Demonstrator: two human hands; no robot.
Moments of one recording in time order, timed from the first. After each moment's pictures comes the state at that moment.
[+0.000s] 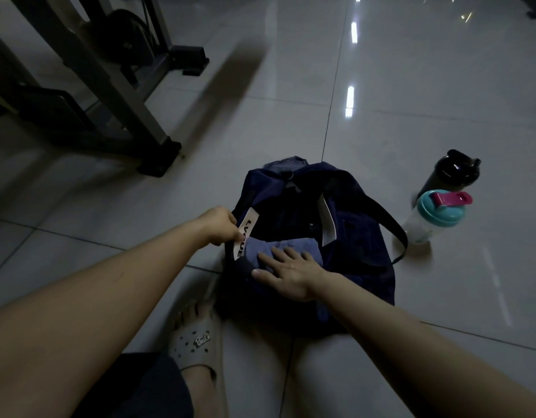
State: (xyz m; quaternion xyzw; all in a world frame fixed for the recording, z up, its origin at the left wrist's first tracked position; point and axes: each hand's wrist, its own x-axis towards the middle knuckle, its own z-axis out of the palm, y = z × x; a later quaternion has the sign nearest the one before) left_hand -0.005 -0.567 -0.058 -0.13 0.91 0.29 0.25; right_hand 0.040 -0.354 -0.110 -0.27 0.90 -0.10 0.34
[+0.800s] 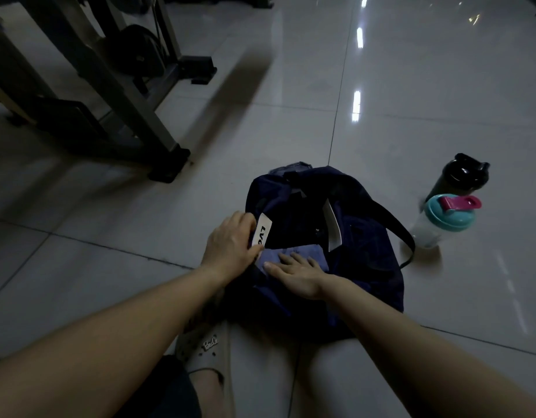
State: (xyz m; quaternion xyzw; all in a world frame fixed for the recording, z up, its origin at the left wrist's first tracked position) left_hand 0.040 -0.550 -0.087 0.06 0.99 0.13 -0.09; right_hand 0.034 -0.356 -0.118 -0.21 0.88 -0.18 0.38
